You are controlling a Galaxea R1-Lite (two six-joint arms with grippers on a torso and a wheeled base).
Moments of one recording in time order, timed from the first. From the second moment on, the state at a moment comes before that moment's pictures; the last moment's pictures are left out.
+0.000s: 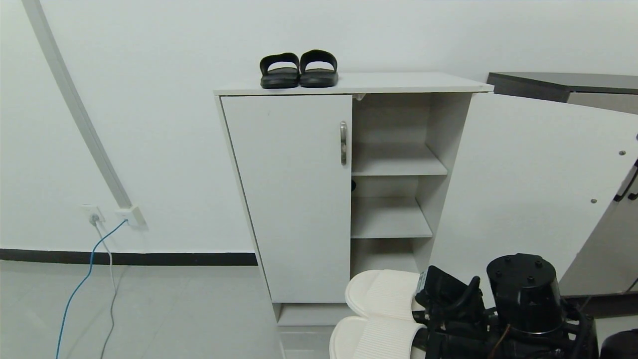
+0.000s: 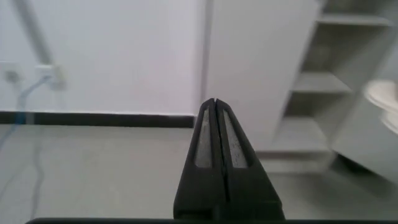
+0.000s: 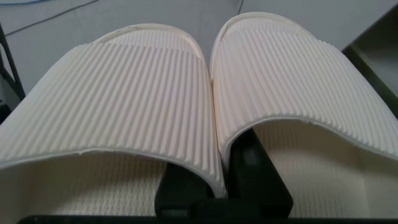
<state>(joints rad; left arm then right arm) 0.15 0.10 -0.01 -0.05 -0.25 -0.03 0.76 1.76 -0.41 -0.92 0.26 -0.24</state>
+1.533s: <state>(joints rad) 0.00 0.00 0.00 0.00 -0.04 0.06 0.86 1.92 -0.68 -0.96 -0.39 0.10</state>
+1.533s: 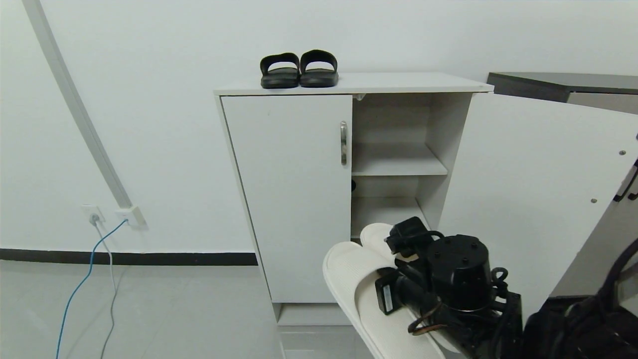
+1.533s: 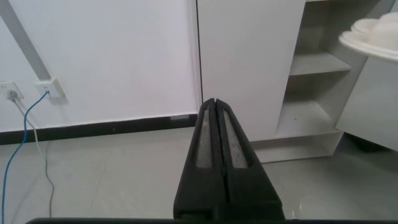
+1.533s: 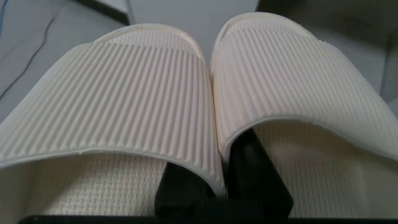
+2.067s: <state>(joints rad) 0.00 0.00 0.00 0.00 -0.04 0.06 0.83 2.16 -0.92 -0.96 -0.74 0.15</state>
